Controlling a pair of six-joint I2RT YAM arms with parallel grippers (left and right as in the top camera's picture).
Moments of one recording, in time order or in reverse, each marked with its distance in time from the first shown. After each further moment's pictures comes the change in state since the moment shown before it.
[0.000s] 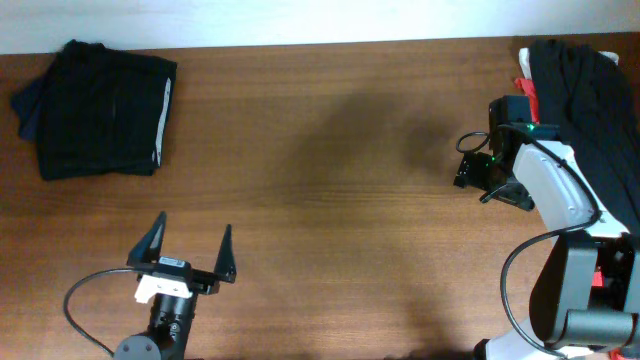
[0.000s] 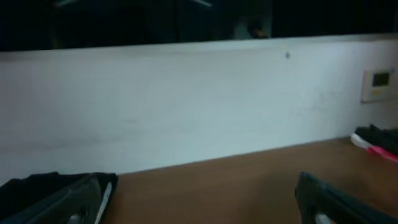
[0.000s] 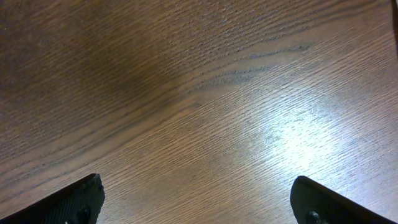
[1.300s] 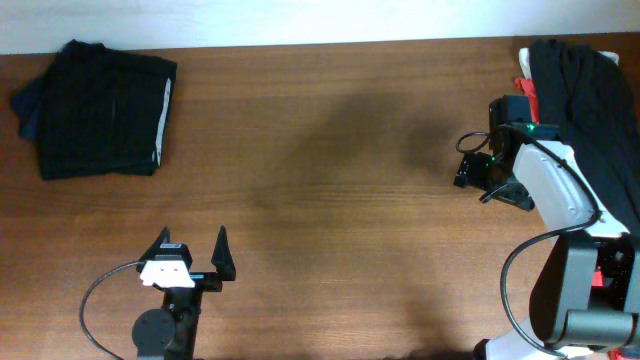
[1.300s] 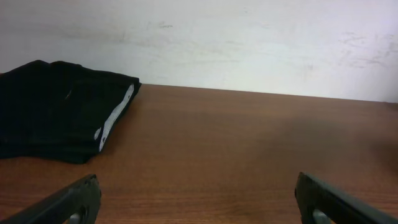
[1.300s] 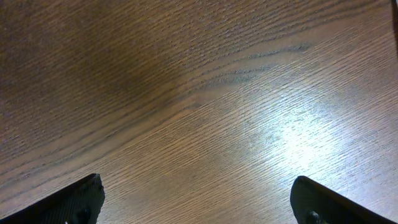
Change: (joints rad) left arm 0.000 -0.005 -0.106 -0.190 -0.161 -0.125; right arm 0.000 0.000 0.000 0.000 0.000 0.000
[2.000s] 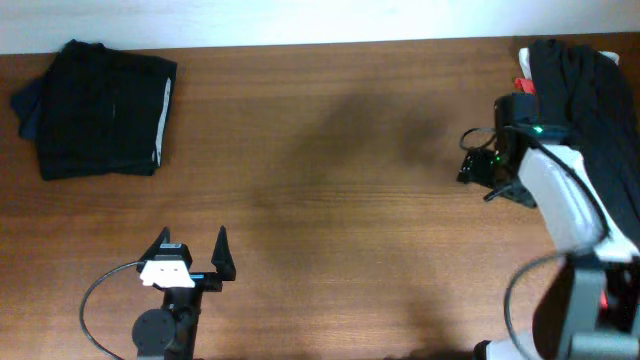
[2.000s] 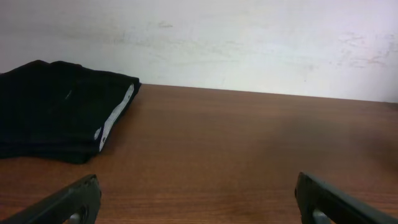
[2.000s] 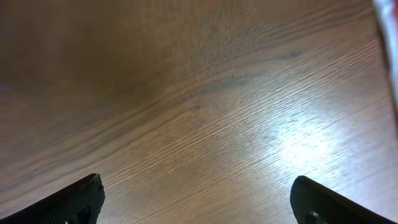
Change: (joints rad) left arm 0.000 0.000 0.000 0.000 0.000 0.000; right arm 0.000 -0.087 0.000 -0.001 0.000 0.000
